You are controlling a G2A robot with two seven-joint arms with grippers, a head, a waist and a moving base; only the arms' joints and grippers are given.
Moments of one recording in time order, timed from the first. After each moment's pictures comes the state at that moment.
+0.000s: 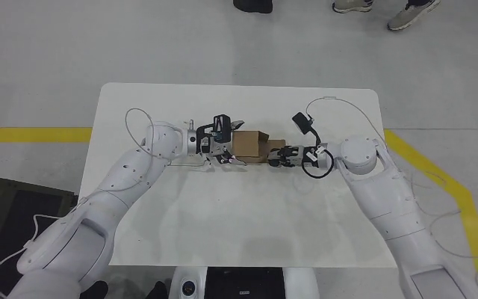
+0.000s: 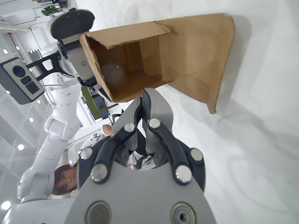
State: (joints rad) left arm 0.55 -1.19 -0.66 -0.86 1.65 -0.91 0.64; right arm -0.84 -1.16 1.06 -1.27 0.07 0.13 1.09
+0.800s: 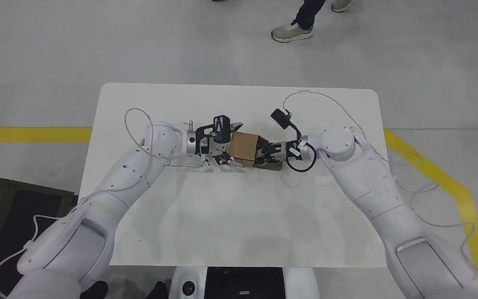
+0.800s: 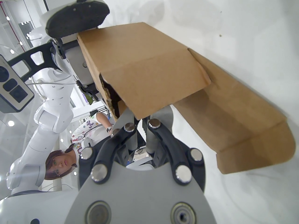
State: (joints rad) left arm 0.56 -1.19 -0.67 -0.86 1.65 -0.94 0.62; right arm -0.65 -1.24 0.86 -1.02 0.13 -0.03 1.11
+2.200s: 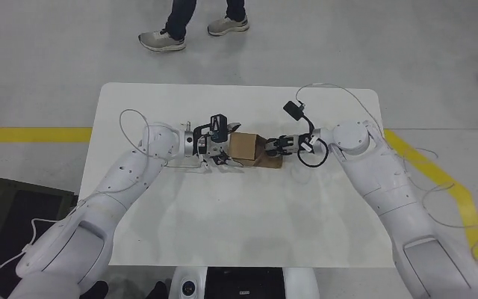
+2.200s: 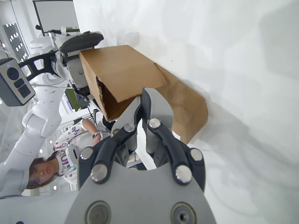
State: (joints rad) left arm 0.58 -1.19 -0.70 -0.87 1.63 -0.97 0.59; right arm -0.63 -1.21 0.92 -1.02 0.03 -0.09 1.14
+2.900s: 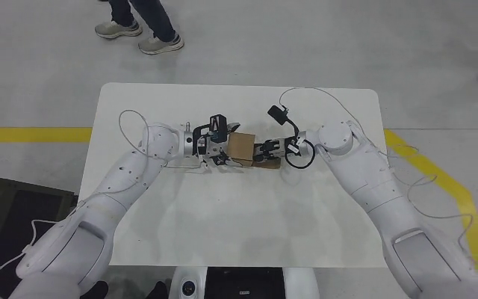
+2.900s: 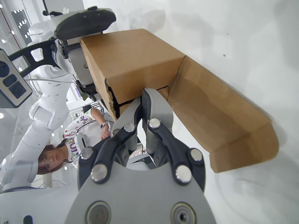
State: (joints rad) left arm 0.58 -1.18 -0.71 -0.87 1.63 -0.97 0.58; right arm -0.59 -1.27 0.83 -0.94 0.13 -0.10 1.14
